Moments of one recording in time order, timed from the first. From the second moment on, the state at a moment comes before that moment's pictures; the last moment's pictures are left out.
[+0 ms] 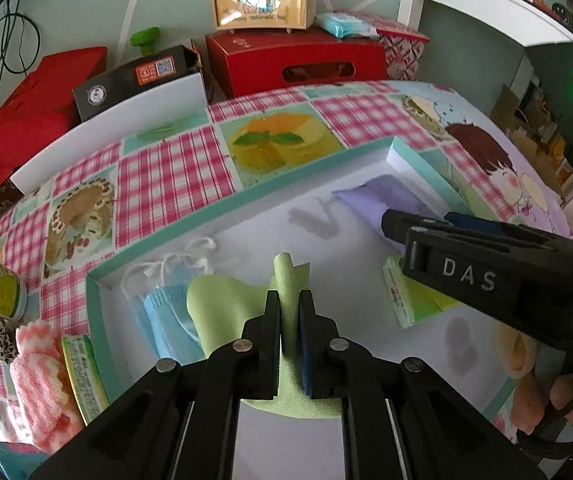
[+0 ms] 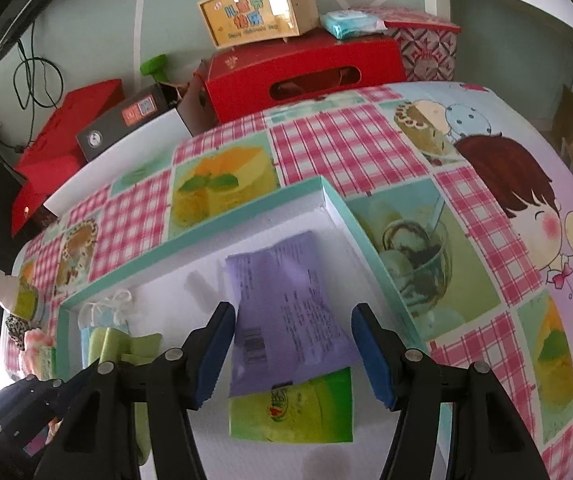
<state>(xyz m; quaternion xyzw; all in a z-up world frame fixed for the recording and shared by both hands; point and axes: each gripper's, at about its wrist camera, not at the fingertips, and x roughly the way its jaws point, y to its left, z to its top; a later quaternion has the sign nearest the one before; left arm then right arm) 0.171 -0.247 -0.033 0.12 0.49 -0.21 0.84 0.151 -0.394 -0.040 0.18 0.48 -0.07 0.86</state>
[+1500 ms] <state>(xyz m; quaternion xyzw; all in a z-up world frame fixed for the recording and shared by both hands) 0.207 -0.141 -0.013 -0.03 0.50 -0.01 0.87 0.142 -0.384 -0.012 0.13 0.48 -0.10 0.86</state>
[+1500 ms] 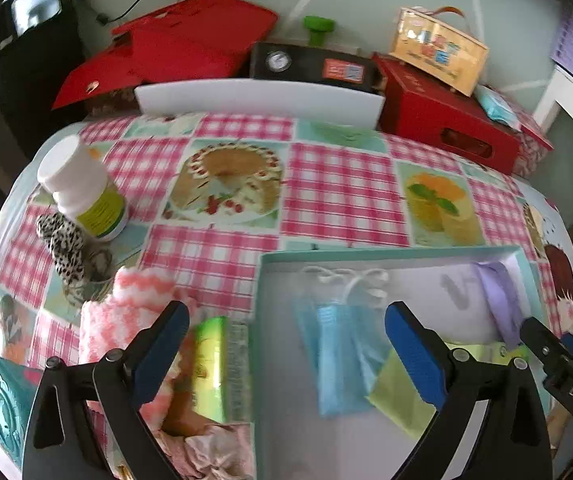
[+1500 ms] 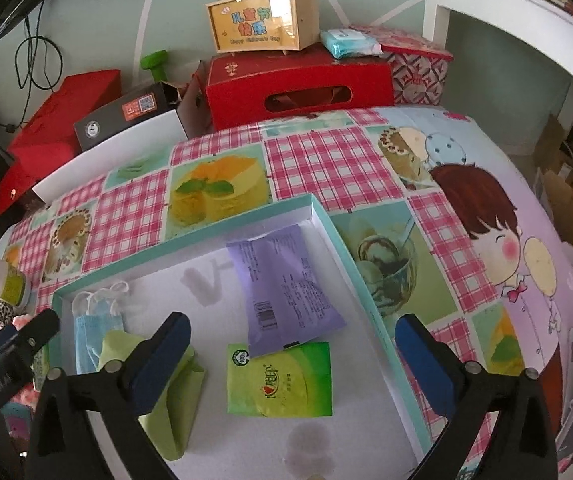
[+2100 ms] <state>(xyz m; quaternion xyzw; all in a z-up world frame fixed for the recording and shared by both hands) 0.209 -0.112 -0.009 -0.02 0.51 -0.01 0.86 0.145 -0.364 -0.004 0.11 0.48 -0.09 0.87</state>
